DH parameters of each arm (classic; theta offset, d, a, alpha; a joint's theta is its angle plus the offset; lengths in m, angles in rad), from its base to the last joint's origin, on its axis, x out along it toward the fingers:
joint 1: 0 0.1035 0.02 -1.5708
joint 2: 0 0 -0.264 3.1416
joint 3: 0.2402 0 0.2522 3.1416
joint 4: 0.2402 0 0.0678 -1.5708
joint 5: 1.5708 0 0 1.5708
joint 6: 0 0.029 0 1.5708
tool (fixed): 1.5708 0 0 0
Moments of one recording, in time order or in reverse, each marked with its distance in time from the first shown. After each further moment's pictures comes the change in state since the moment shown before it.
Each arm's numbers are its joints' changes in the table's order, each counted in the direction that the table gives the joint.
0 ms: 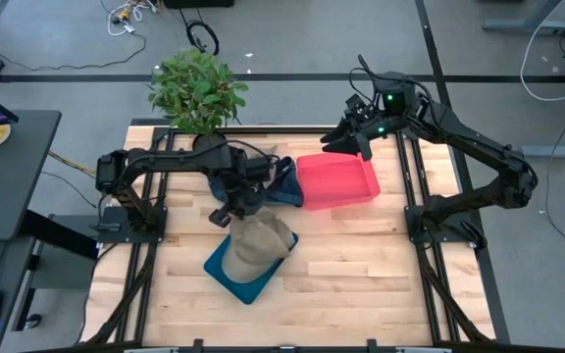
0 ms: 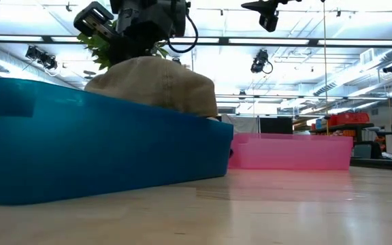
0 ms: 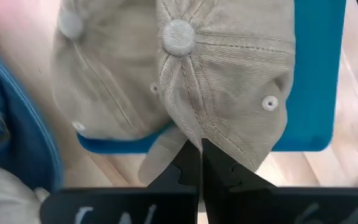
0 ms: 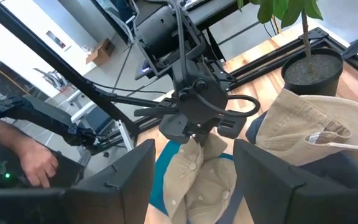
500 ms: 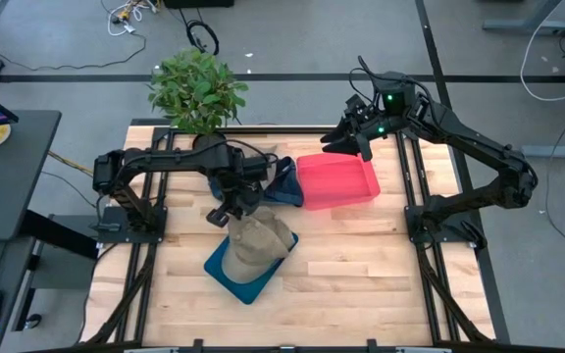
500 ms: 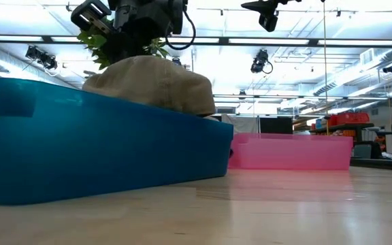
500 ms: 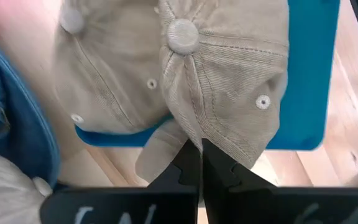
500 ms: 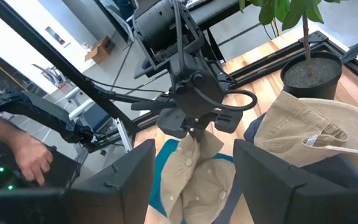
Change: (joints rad) left arm -0.001 -0.022 0.000 0.014 0.000 -0.027; right arm 0.000 0.000 0.000 0.002 0.000 -0.026
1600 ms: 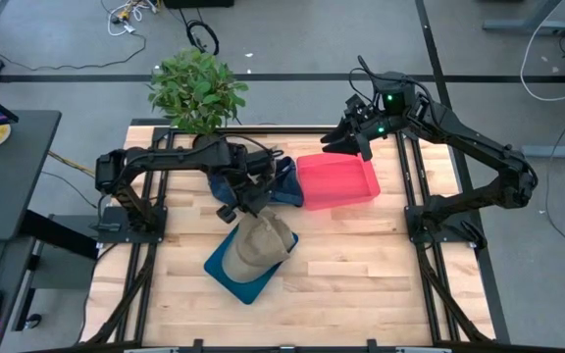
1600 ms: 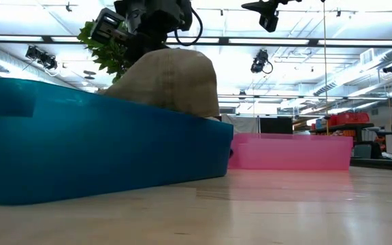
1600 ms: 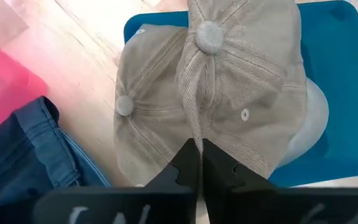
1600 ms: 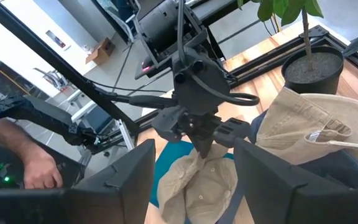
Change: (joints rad) left arm 0.021 0.014 0.000 -0.204 0.063 0.207; right arm 0.000 0.000 0.000 0.004 -0.001 0.030
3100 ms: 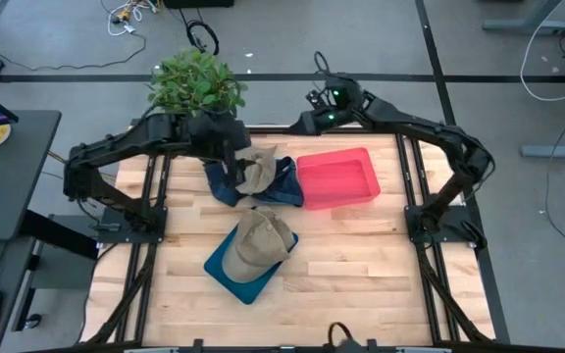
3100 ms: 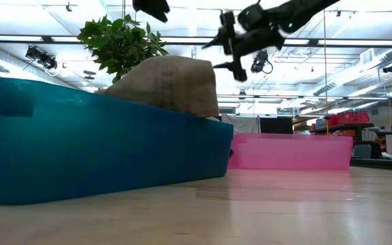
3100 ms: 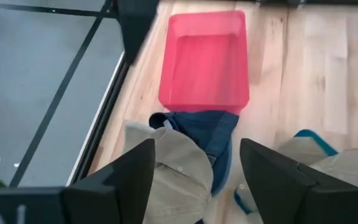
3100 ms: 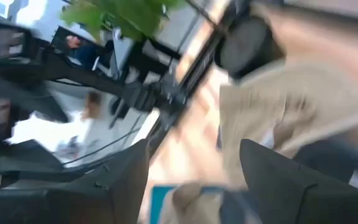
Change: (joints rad) left arm 0.000 -0.255 0.306 0.053 -0.599 -0.849; right arm -0.090 0.402 0.007 -0.310 0.035 0.457
